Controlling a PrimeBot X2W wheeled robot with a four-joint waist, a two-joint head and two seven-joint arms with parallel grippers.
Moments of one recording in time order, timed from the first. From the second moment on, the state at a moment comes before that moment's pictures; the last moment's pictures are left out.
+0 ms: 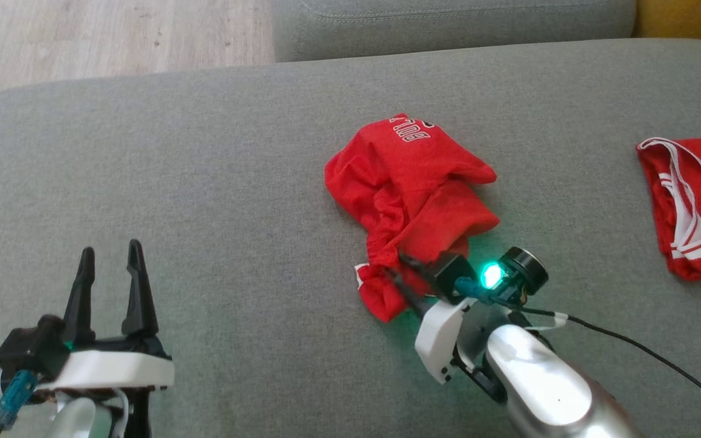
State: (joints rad) left arm -0.07 0.26 -0.19 0.17 -0.55 0.03 -0.23; right arm -0.40 -0.07 0.62 0.57 0.03 0.12 0.04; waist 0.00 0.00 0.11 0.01
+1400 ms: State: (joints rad) left arm -0.05 0.27 -0.19 0.14 -0.57 0.03 -0.24; right arm -0.26 -0.07 -0.08 0.29 -0.05 0.12 0.13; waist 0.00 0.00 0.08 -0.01
